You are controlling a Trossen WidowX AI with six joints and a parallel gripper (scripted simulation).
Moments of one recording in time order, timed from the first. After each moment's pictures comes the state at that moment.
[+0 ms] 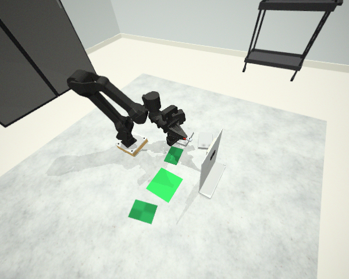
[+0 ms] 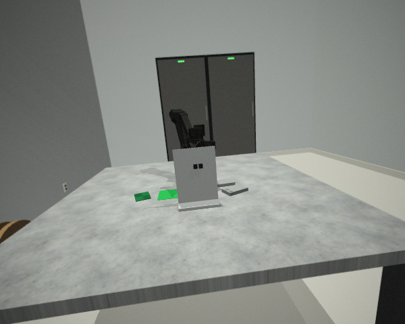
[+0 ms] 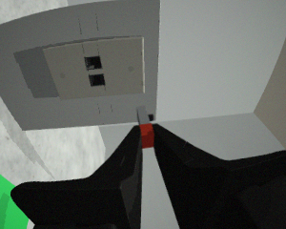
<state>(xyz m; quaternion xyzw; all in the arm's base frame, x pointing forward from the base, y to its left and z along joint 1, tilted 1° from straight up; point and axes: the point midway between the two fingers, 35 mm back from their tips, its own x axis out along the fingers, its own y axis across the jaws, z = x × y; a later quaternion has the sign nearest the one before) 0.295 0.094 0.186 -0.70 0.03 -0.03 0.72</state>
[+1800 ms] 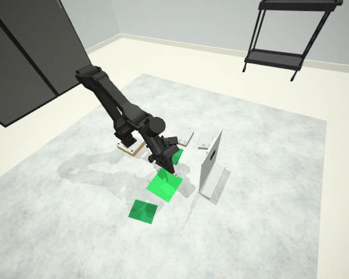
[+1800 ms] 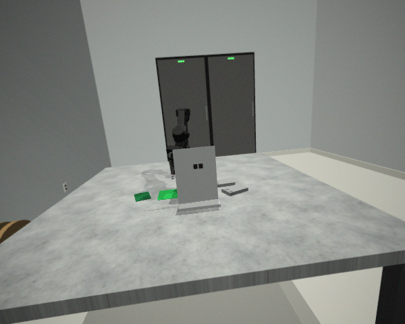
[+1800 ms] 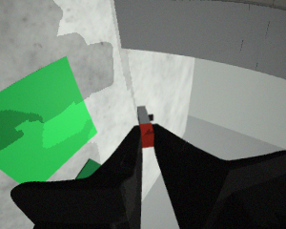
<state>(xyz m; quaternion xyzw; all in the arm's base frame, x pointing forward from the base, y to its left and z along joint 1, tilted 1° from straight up) 0.318 -0.007 0.103 -0.69 0.28 0.19 0.64</state>
